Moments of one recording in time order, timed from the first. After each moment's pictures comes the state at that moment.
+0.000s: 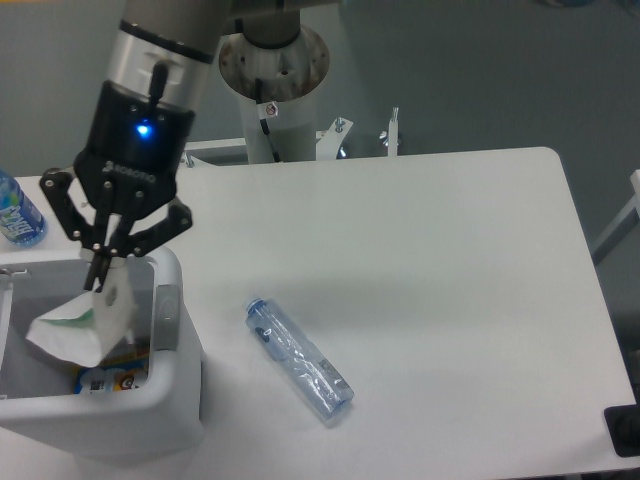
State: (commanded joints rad) arm 2.16 -1.77 -1.39 -0.88 1.05 -0.07
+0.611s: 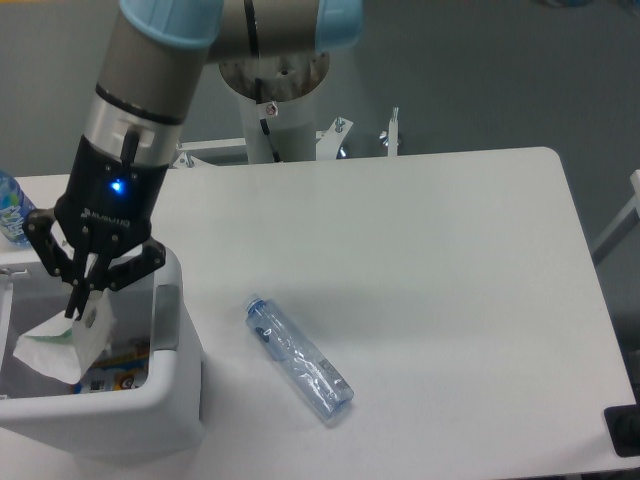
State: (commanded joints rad) arm 2.13 -1.83 -1.46 -0.87 1.06 -0.04
